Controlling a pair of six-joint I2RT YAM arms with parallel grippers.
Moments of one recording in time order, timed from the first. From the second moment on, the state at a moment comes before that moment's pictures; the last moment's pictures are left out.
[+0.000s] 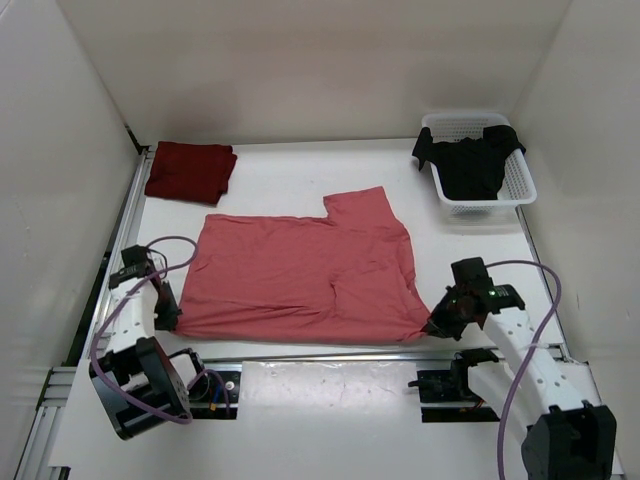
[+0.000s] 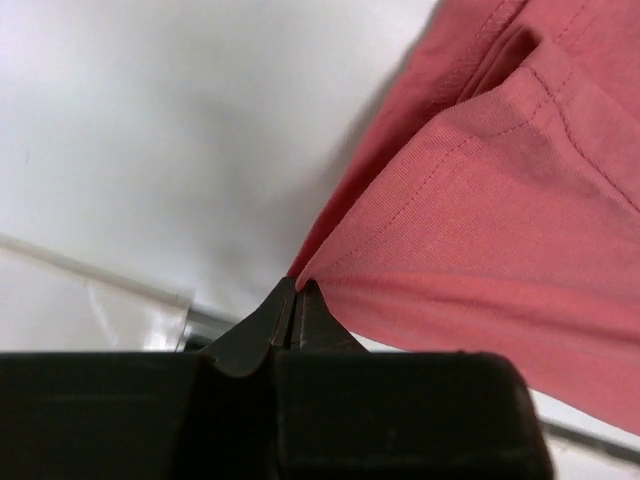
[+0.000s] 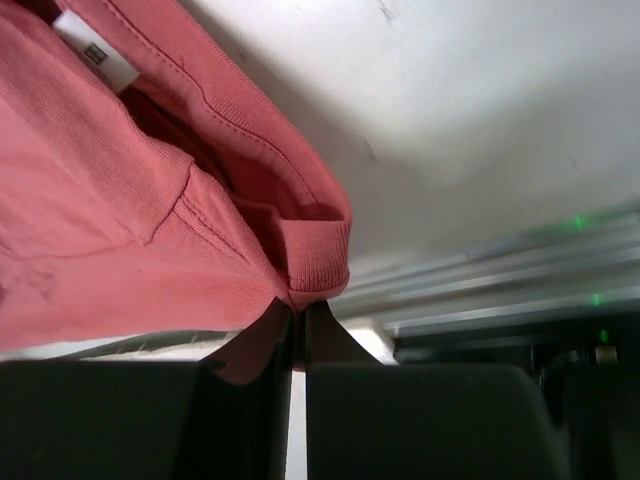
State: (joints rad) left arm 0.42 1.10 0.62 -0.87 -0.08 0.00; right arm 0.20 0.83 0.50 -0.96 -0.17 0.82
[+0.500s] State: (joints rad) left arm 0.42 1.05 0.61 -1.06 -0.19 0.00; right arm 0.20 0.68 0.58 -1.13 -0.12 0.96
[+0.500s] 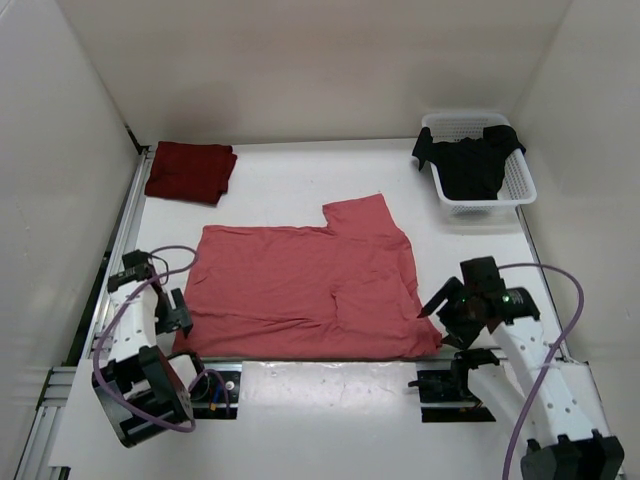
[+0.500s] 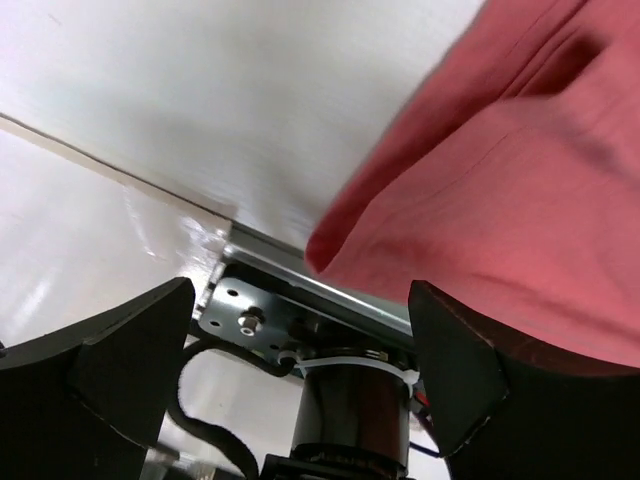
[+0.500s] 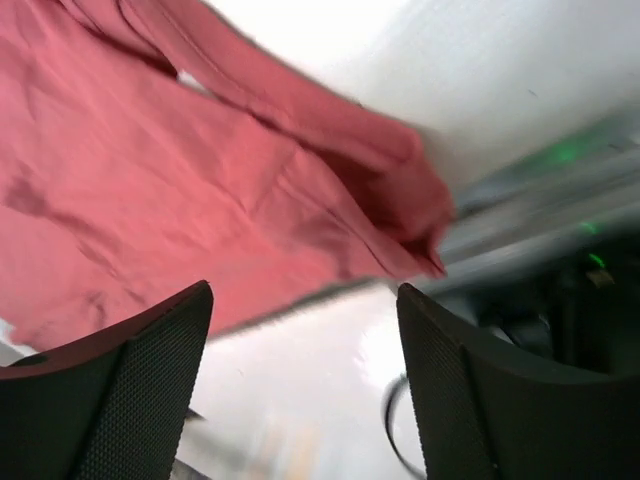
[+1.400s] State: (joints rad) left arm 0.14 2.03 1.63 -0.72 0.05 0.00; right arm 0.30 2.53 2.32 -0.97 0.13 0.55
